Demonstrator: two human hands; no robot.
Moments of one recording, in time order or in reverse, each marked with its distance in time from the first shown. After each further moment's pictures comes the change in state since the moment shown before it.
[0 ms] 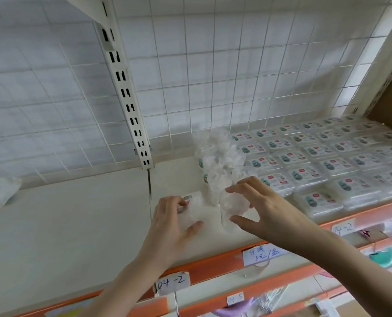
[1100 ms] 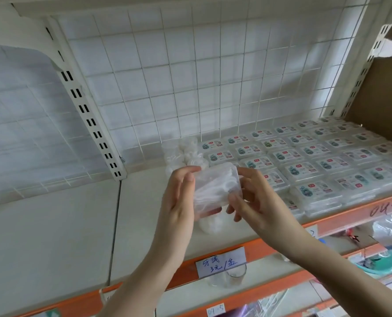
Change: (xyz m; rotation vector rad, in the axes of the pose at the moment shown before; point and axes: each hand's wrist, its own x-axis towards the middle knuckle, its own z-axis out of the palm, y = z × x) left_hand 0.031 0.158 0.035 -0.869 0.113 -0.135; right_hand -0.034 0.048 -0.033 0.850 0.250 0.048
